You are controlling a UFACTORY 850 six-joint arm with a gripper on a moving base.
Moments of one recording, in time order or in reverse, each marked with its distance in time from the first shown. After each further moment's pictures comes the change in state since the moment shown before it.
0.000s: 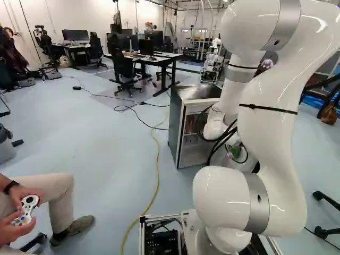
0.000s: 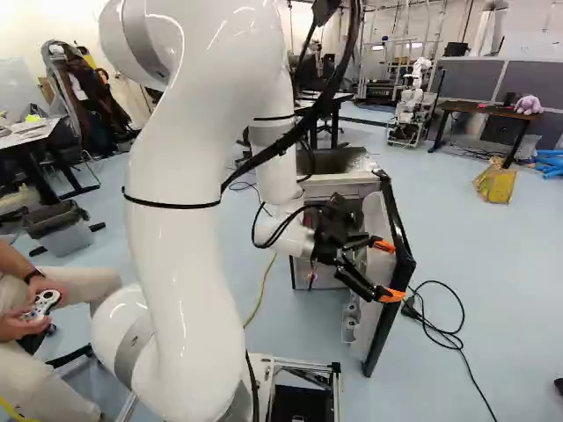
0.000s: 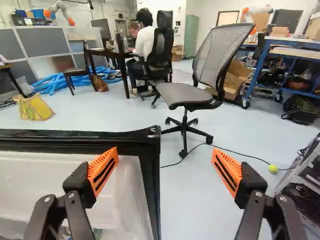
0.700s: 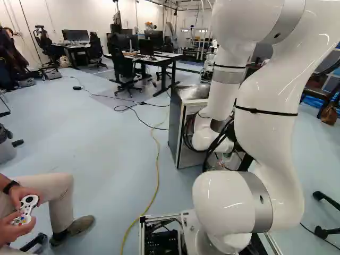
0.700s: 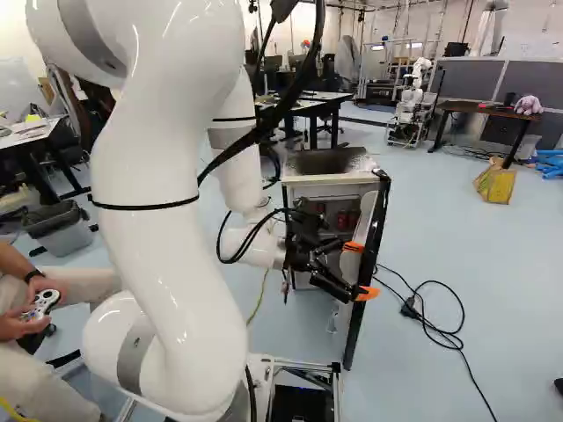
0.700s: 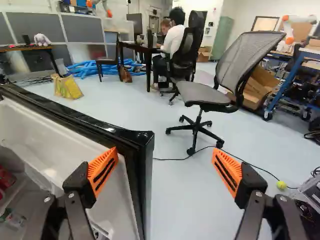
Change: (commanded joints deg) arm 11.0 5.6 10.2 0.0 0.0 0.0
